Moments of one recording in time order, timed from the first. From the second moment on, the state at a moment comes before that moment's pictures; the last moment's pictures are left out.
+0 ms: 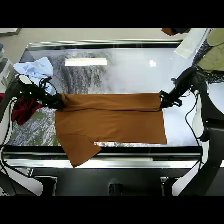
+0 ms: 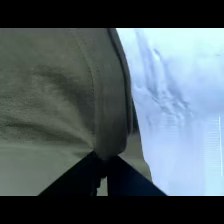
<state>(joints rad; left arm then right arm) 0.15 -1.87 1.63 1.10 -1.45 -1.38 -0.16 -2.02 1.91 1.88 -1.65 -1.45</state>
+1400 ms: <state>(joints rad) 0.45 -1.07 0.47 0.91 -1.30 -1.49 -0.38 -1.32 1.08 2.12 -1.36 -1.78</state>
